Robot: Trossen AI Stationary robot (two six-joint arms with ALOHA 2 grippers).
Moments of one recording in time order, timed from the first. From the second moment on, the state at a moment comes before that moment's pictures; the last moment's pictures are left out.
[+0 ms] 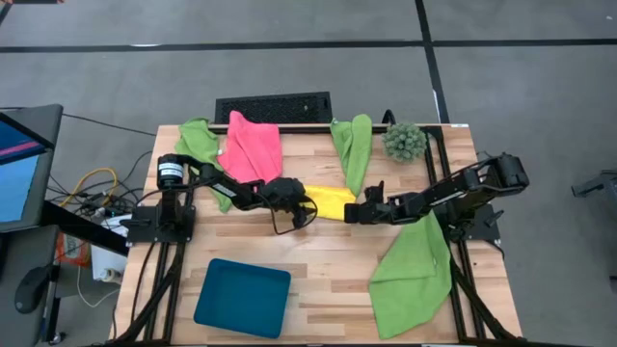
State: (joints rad) left arm 0.17 1.95 0.75 0.63 0.02 -0.33; right arm 0.10 1.56 0.52 0.04 0.32 1.43
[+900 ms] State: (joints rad) left arm 0.17 1.90 0.75 0.56 0.07 -0.32; right arm 0.10 1.55 0.52 0.05 0.28 1.38
